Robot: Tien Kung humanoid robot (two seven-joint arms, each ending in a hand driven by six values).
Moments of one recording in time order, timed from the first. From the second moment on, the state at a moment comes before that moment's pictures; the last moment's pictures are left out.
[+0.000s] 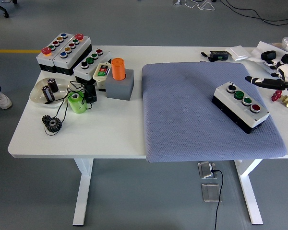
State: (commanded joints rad) left arm -0.16 0.01 -0.91 -0.18 0.27 0.36 0.01; right arm 0.71 -0.61 0.80 1.30 -1.24 -0.22 -0.56
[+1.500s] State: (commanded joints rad) left arm -0.15 0.01 -0.88 -0.18 0.26 0.36 0.01; right arm 0.85 -0.27 0.69 0.85 -1.62 -0.08 -0.65
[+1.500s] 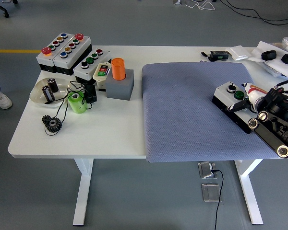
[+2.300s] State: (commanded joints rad) left arm -0.16 0.01 -0.88 -0.18 0.24 0.36 0.01; right arm 0.88 -0.34 0.56 0.90 -1.68 -0.12 -0.65
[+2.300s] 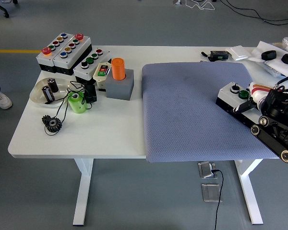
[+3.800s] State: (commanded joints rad) left arm -0.17 0.01 -0.90 -0.18 0.24 0.36 0.00; right arm 1.02 -0.48 0.16 0.95 -1.55 -0.21 0.23
